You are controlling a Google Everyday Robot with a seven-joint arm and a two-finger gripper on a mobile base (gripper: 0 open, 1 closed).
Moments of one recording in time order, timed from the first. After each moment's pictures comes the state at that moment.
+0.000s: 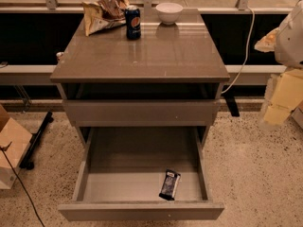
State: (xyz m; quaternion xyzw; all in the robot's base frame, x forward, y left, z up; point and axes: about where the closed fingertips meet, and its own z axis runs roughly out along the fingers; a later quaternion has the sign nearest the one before) arm 0.438 -0.217 0.976 -0.60 0.78 -0.03 0.16
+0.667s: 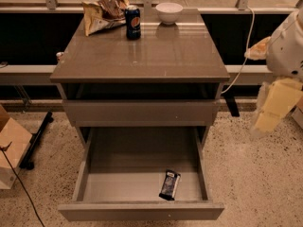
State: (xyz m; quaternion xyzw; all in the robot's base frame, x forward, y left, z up) arm 0.437 -0.203 0.961 -0.62 0.77 0.00 0.18
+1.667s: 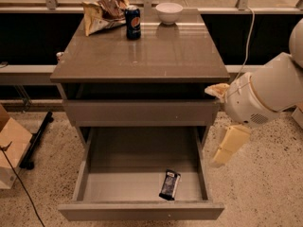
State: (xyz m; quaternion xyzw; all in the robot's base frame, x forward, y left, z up) arm 0.437 -0.143 0.861 -0.65 0.72 0.09 0.24
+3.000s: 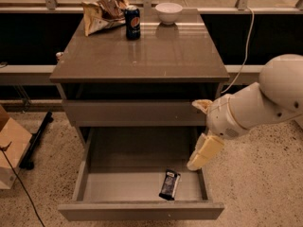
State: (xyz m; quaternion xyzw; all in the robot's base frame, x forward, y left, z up) arm 0.466 -0.120 0.791 -0.61 0.73 0.14 0.28
